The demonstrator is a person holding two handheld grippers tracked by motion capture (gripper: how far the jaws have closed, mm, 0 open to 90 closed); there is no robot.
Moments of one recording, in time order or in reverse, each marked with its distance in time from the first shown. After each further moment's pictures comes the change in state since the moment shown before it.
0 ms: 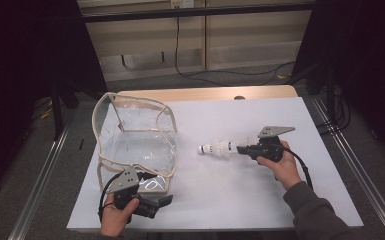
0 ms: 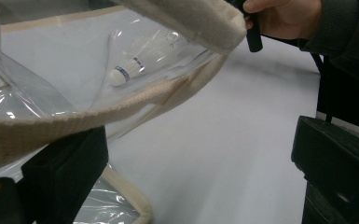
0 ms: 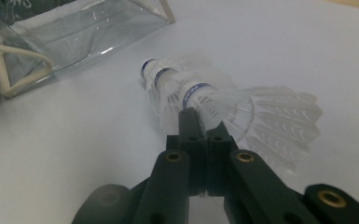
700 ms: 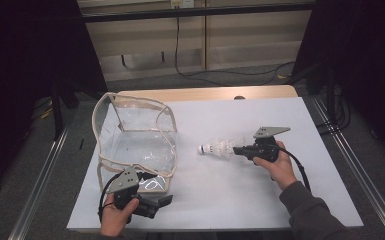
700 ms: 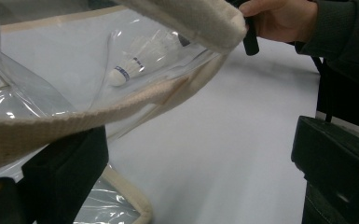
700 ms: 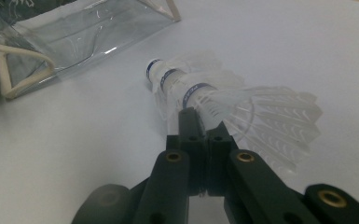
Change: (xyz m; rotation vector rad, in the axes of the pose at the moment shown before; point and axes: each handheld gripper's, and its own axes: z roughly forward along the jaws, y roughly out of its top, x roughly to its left) left arm 0.000 0.000 0.000 0.000 -0.001 0.001; right arm 0.003 0.000 0.010 0.007 0.012 -0.001
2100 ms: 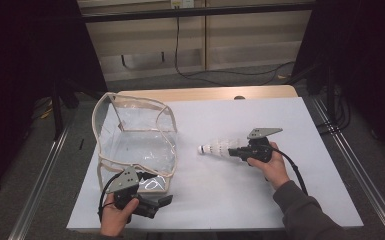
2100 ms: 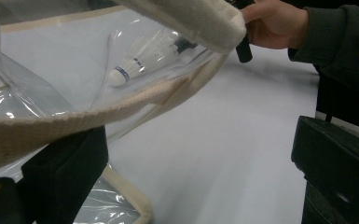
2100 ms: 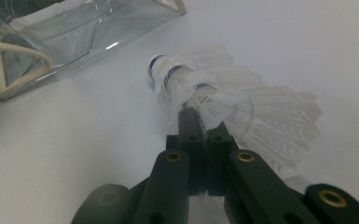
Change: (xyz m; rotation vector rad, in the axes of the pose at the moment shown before) left arm 0.000 0.000 0.000 -0.004 -0.002 -0.004; right arm 0.002 -0.002 0.019 0.013 0.017 0.009
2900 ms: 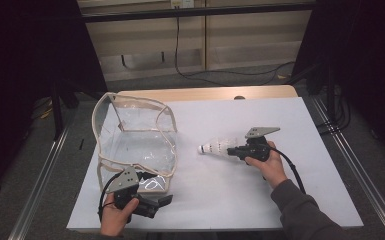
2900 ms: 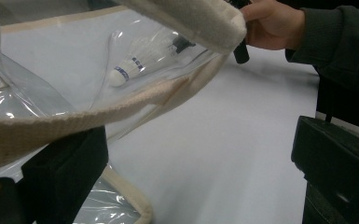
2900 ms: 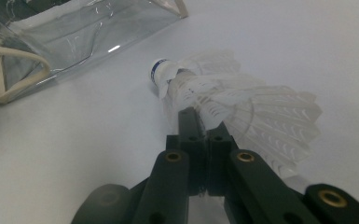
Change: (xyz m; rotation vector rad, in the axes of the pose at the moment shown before) left arm 0.000 0.000 0.000 -0.001 0.000 0.000; right arm 0.000 0.003 0.006 -0.004 0.008 0.000
